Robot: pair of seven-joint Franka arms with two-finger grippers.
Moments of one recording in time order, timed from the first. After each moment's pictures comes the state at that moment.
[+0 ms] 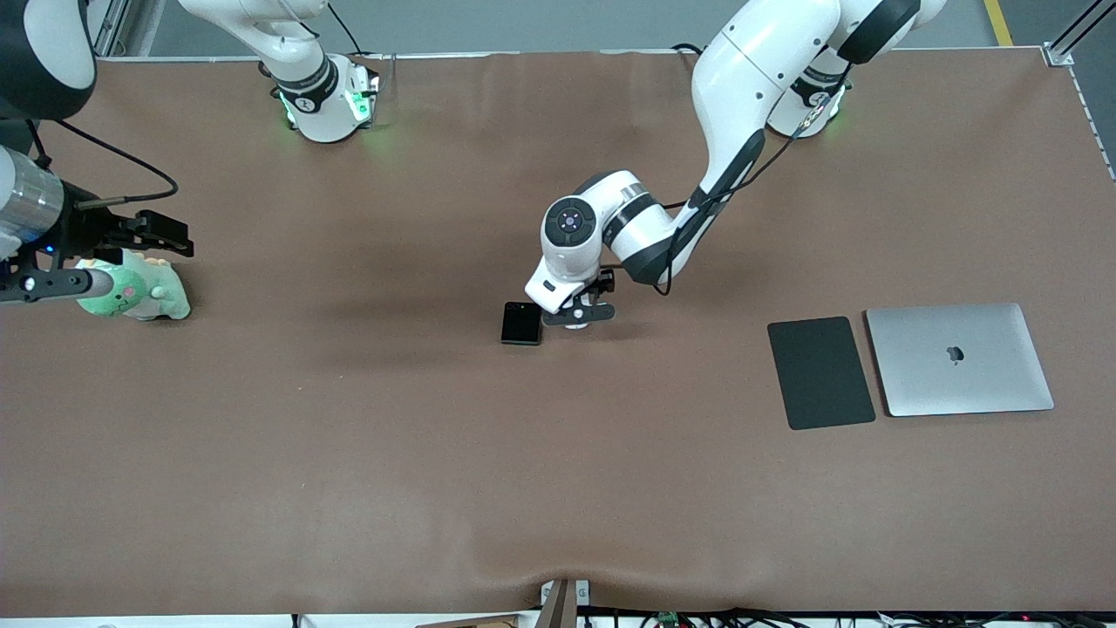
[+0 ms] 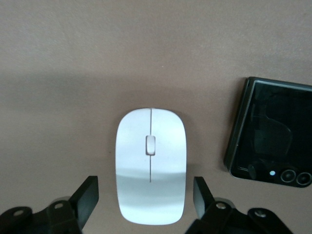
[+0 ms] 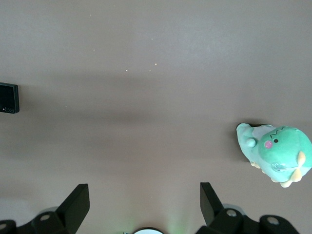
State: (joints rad) left arm -0.58 0.77 -0.31 -1.59 0.20 2.26 -1.03; right arm -0.02 0.10 0.03 -1.57 0.01 1.49 -0.08
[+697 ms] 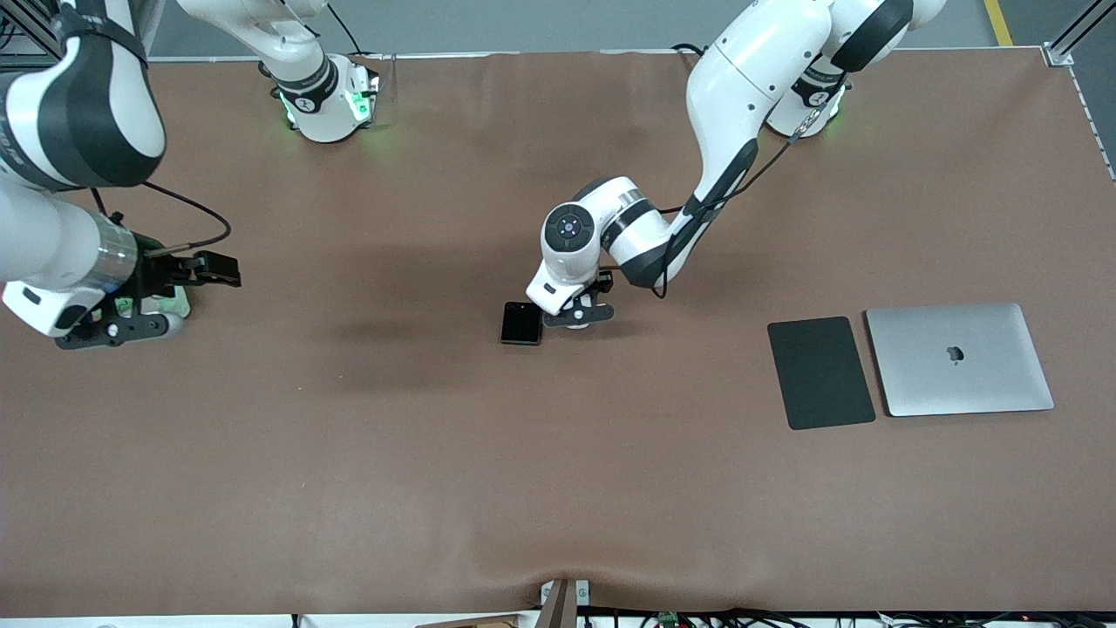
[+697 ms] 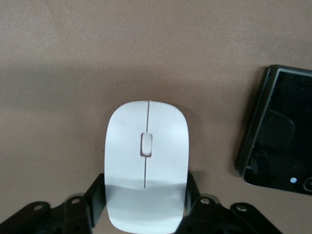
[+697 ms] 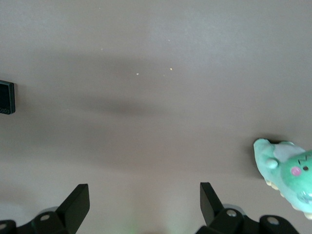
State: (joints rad) left arm -0.58 0.80 -0.31 -1.60 0.20 2.27 -1.06; right arm 0.04 0.21 0.04 -1.57 0.01 1.57 -0.08
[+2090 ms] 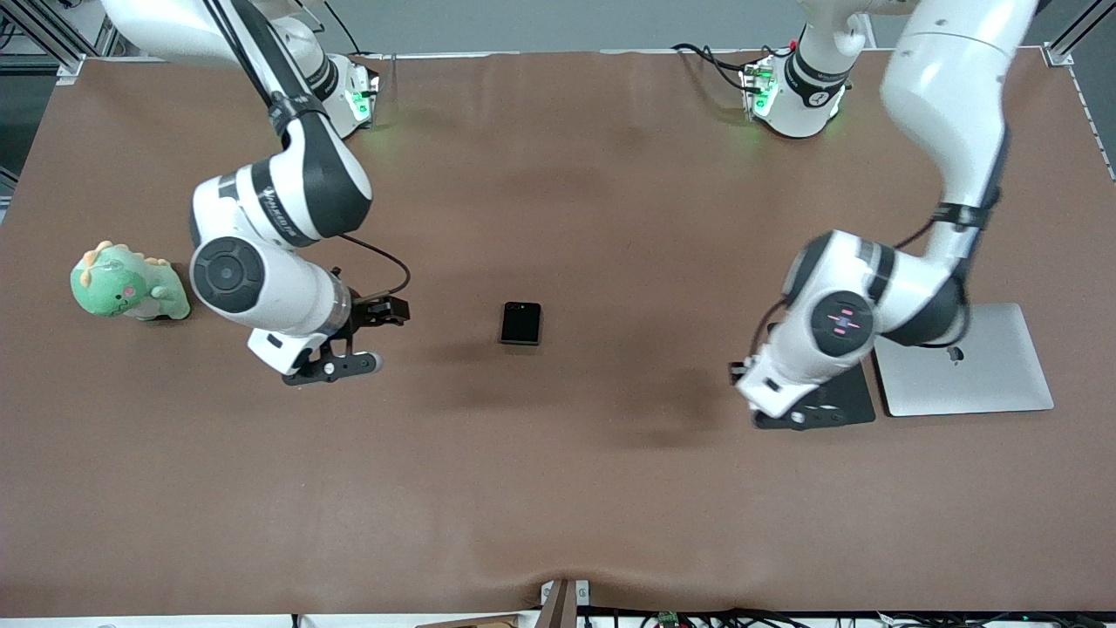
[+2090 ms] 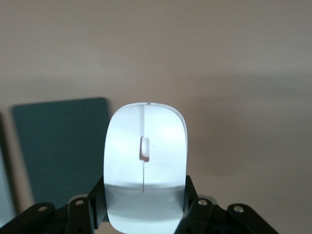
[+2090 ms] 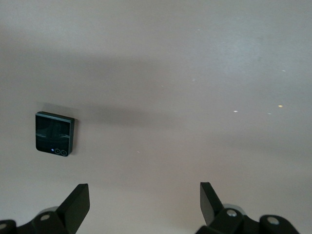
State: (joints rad) left arm -0.03 0.59 -0.28 -1.57 0.25 2.06 -0.39; right arm 0.32 0.42 0.04 -1.57 0.09 1.84 0.19
